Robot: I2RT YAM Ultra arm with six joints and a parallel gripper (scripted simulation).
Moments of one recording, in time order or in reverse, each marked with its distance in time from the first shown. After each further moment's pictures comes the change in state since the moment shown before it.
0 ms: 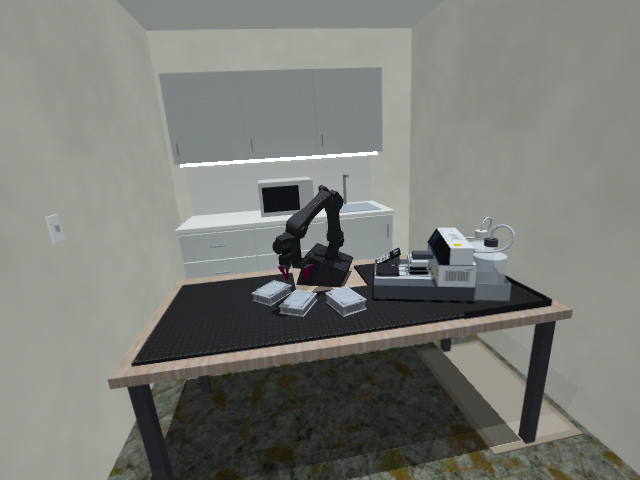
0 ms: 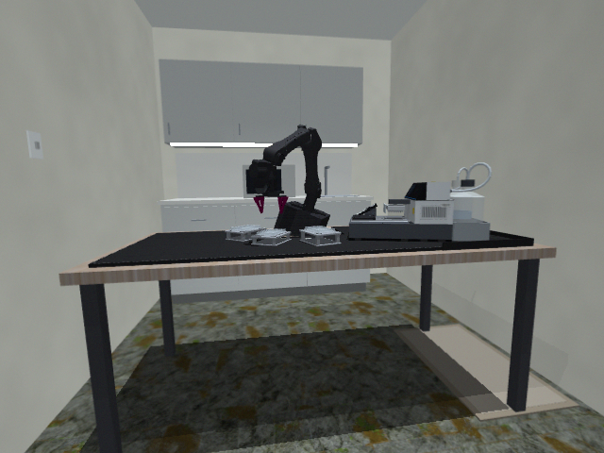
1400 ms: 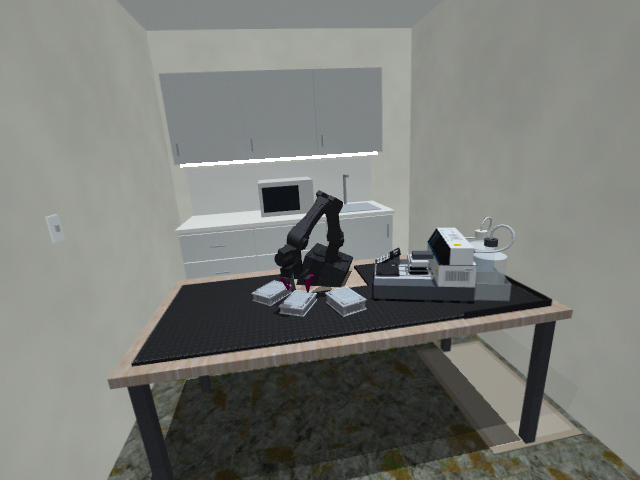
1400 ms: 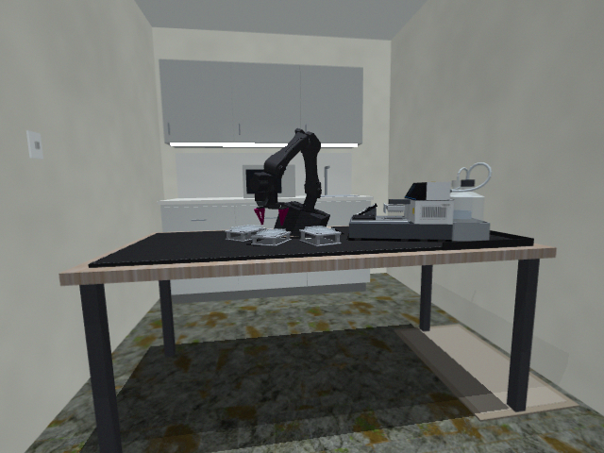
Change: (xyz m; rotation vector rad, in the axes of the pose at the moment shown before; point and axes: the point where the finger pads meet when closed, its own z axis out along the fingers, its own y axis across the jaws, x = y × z) arm 0.003 0.000 0.052 -0.001 0.012 -0.008
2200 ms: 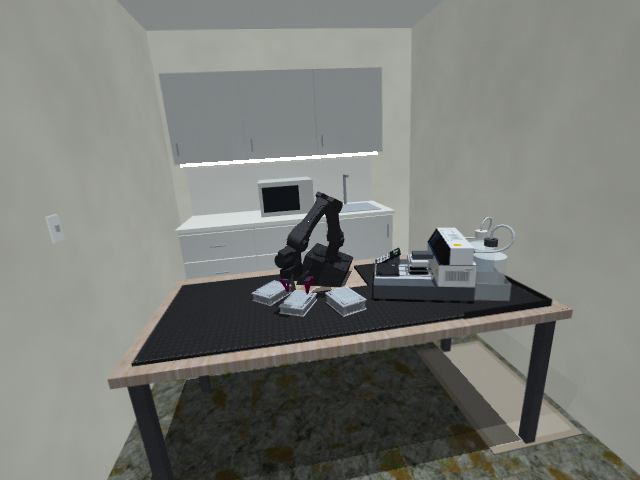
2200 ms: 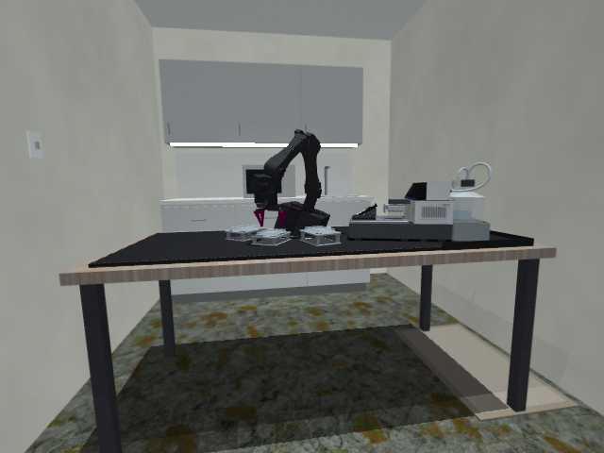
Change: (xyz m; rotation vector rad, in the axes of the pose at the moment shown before) arm -0.003 -0.001 0.008 0.002 -0.013 0.001
